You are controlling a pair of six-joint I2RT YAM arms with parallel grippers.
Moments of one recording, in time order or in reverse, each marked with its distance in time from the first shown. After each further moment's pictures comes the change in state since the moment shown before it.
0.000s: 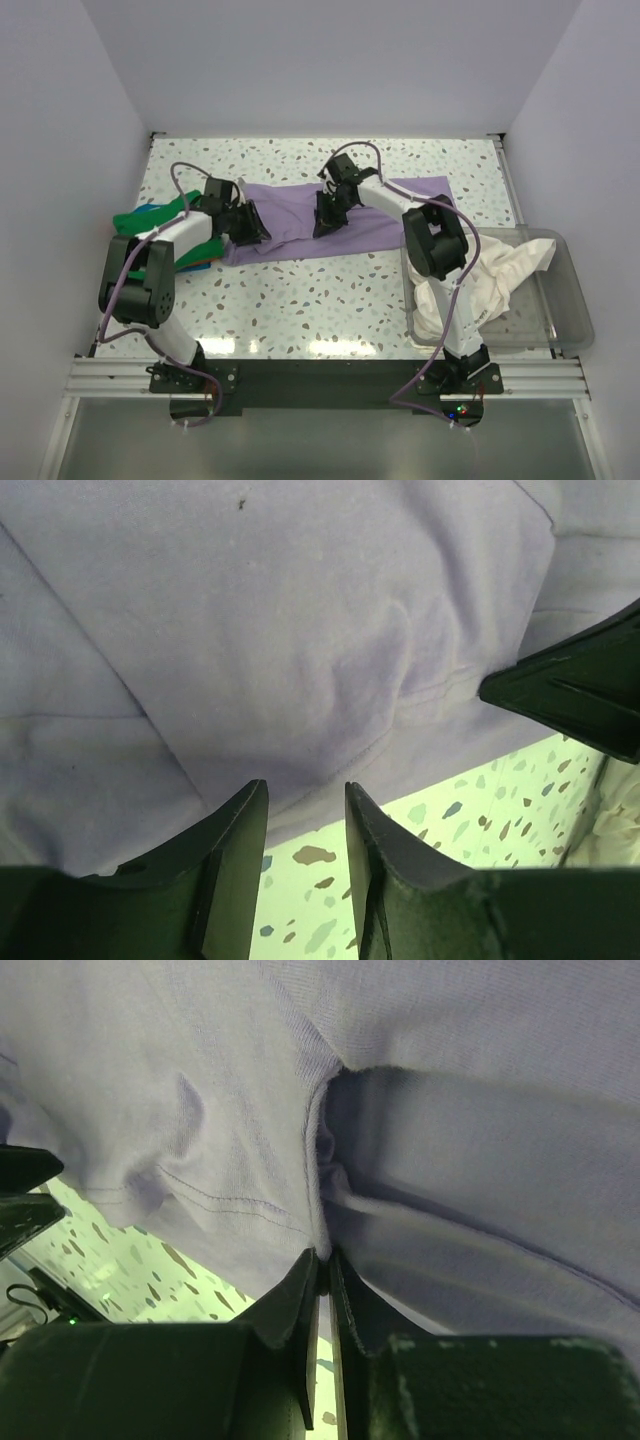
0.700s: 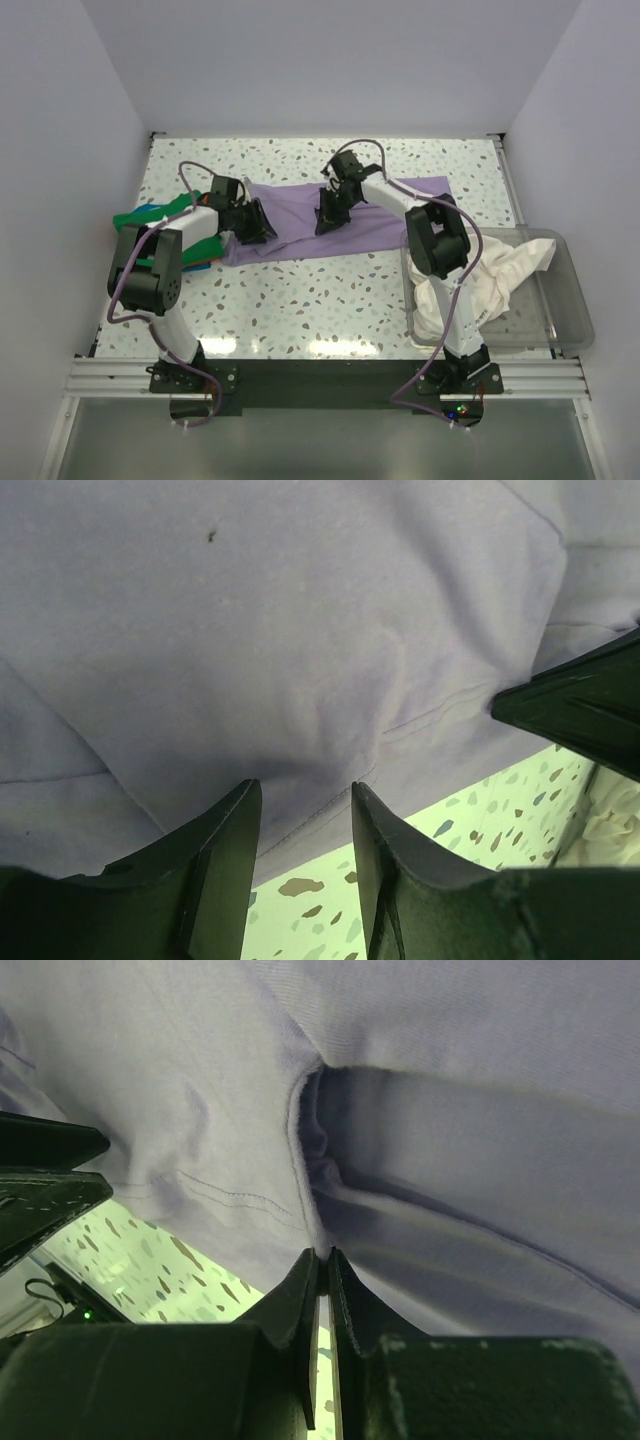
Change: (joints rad) left arm -0.014 0.078 0.058 0.014 0.029 -0.018; right arm -0.024 0.000 0.016 -0.019 -0.029 0.002
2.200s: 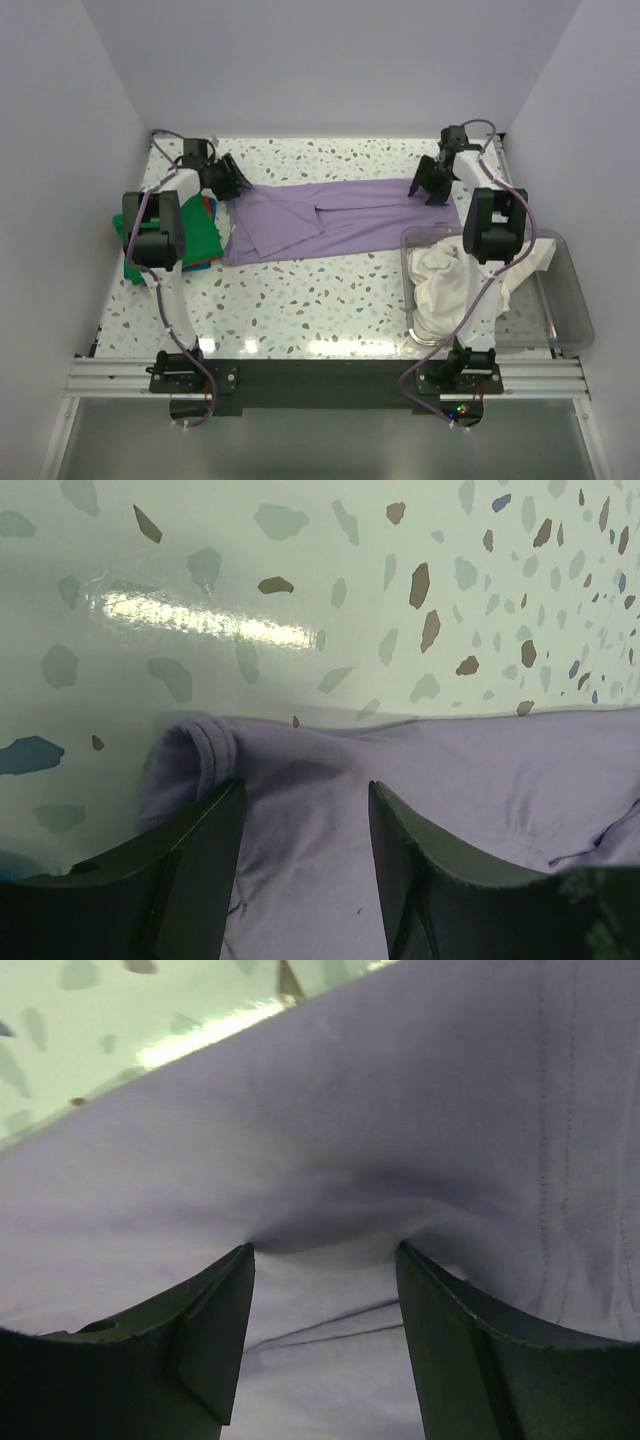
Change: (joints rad) left arm 0.219 0.408 0.545 -0.016 0.016 0.052; right arm -0.532 -0.015 0.076 -0.076 0.283 -0.083
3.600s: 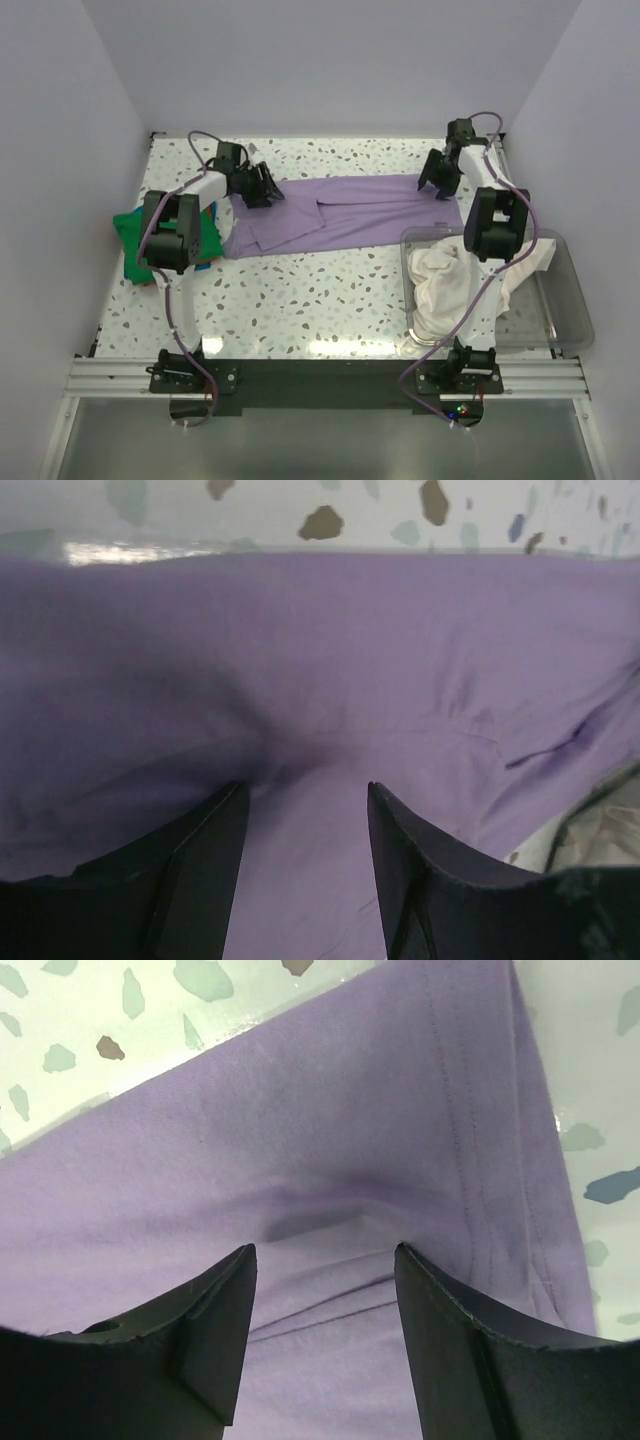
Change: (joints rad) left arm -0.160 -0.005 -0.006 -0.048 0.046 -0.003; right arm -0.031 0.059 0.104 -0.055 0.086 -0.032
